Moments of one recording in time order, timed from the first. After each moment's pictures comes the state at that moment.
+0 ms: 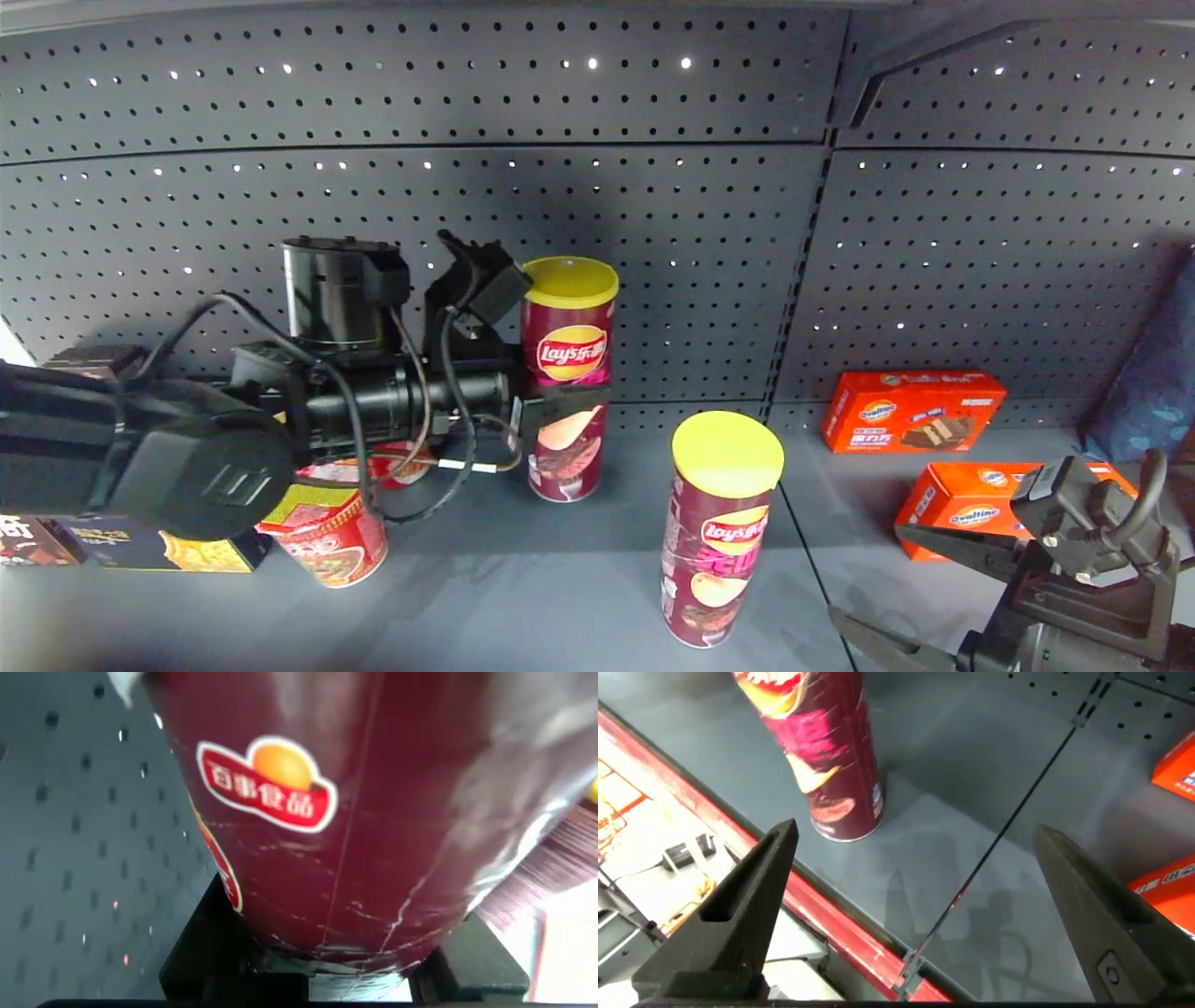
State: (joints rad) left arm -0.43 1.82 -0.99 -0.57 -0.53 0.18; right arm 0.69 1.26 -0.27 -0.68 -0.01 -0.01
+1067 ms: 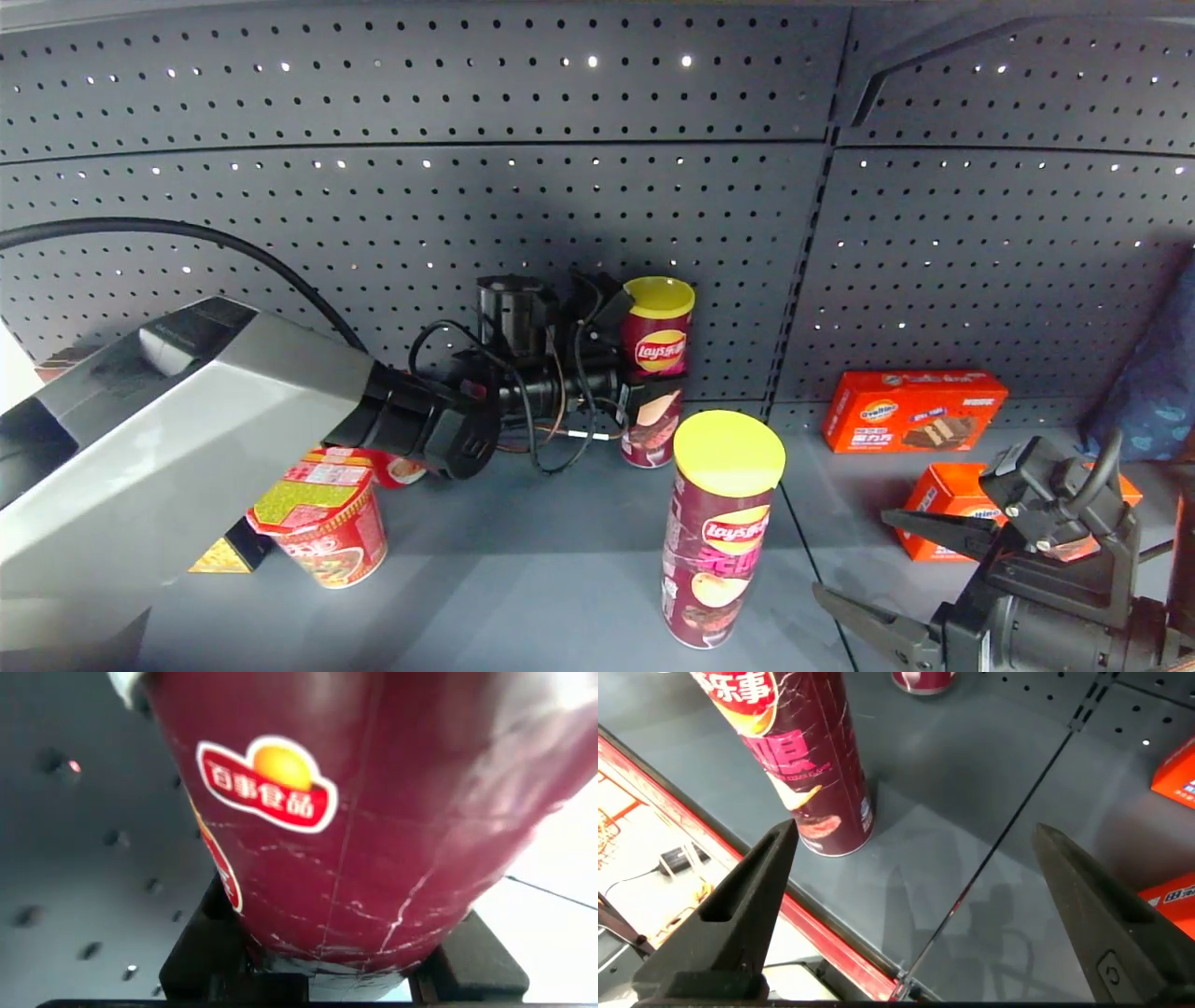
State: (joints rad) left arm -0.48 2.27 -1.39 -0.69 -0.56 0.13; right arm 0.65 1.32 -0.30 -0.70 0.01 -0.01
